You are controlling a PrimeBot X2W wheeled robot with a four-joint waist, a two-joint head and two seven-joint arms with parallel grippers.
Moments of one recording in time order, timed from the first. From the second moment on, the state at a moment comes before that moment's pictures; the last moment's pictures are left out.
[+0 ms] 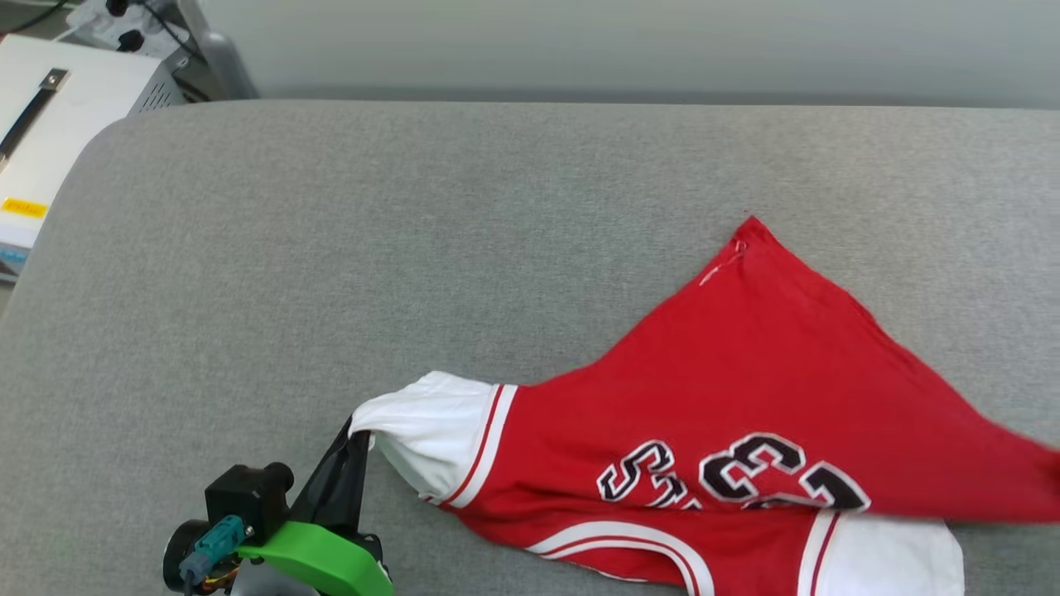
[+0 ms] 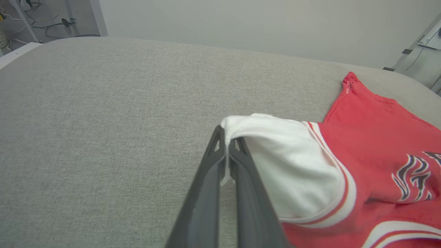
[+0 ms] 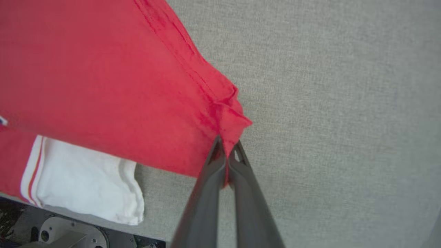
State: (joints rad) left arm -0.03 0.45 -0.50 -0.01 -0.65 0.18 -0.23; right arm 0.00 -0.96 0.26 0.16 0.98 0.13 0.46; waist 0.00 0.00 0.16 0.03
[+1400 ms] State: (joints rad) left arm -0.13 0.44 -0.54 -0.01 -0.61 0.17 -0.22; right arm -0.33 -0.76 0.19 -0.12 0.72 0.13 0.68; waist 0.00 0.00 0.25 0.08
